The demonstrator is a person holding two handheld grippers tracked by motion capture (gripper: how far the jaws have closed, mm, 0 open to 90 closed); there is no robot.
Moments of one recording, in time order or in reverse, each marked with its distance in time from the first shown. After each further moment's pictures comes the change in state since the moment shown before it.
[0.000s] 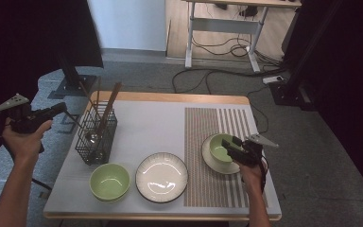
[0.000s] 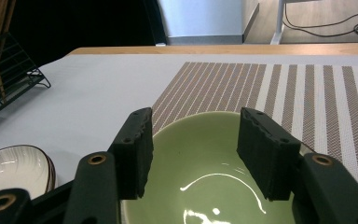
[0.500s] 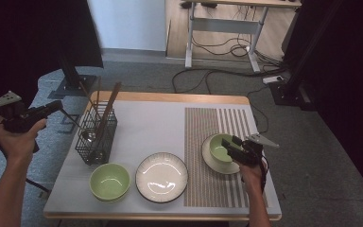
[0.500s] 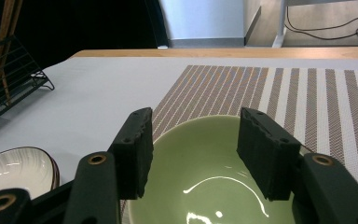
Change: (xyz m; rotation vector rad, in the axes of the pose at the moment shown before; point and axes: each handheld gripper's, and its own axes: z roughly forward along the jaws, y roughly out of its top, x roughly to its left) left arm -0.007 0.013 -0.015 -0.021 -0.020 0.017; right arm 0.001 0.001 -0.001 -0.011 0.008 -0.003
